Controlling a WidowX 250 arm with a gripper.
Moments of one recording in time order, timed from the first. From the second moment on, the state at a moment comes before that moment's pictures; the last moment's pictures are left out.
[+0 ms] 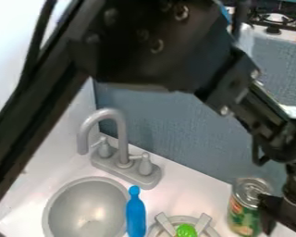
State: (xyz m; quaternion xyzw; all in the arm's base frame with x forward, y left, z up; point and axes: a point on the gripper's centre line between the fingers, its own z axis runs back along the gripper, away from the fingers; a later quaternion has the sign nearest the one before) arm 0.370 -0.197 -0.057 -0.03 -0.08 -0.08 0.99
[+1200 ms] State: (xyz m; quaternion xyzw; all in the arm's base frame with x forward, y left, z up) arm 0.365 -0.092 -0.021 -0.03 -0.10 0.08 0.99
